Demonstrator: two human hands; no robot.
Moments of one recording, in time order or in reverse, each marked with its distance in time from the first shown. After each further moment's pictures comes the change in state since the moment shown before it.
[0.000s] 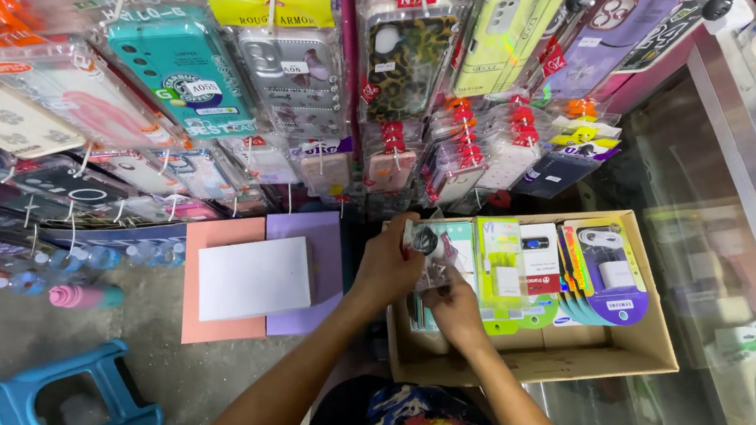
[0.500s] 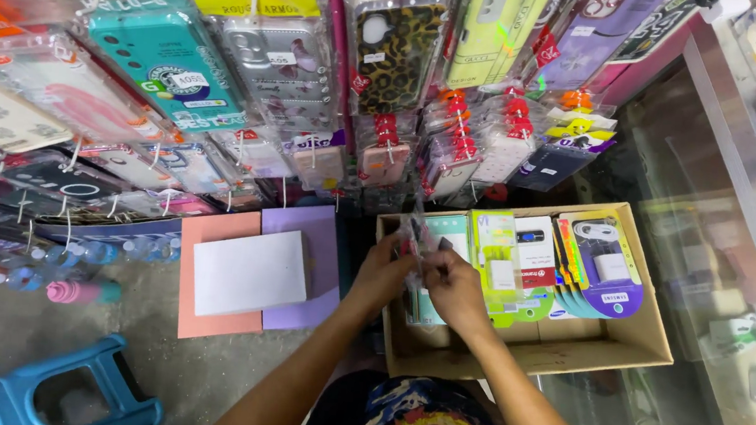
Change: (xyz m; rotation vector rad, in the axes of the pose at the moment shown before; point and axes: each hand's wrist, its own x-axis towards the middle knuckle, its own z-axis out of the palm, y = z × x) left_hand -0.011 -0.043 0.021 -0.352 -0.142 -0.276; right_hand -0.001 -0.035 -0.010 -0.164 0.078 -0.078
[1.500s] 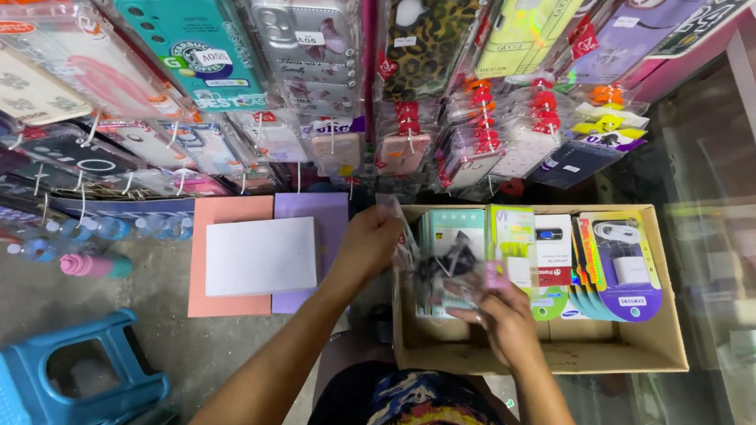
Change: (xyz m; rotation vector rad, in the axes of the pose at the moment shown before) left_hand 0.009 0.019 -0.041 0.153 0.203 0.063; right_hand -0.036 0.038 -0.048 0.838 -0.226 0.120
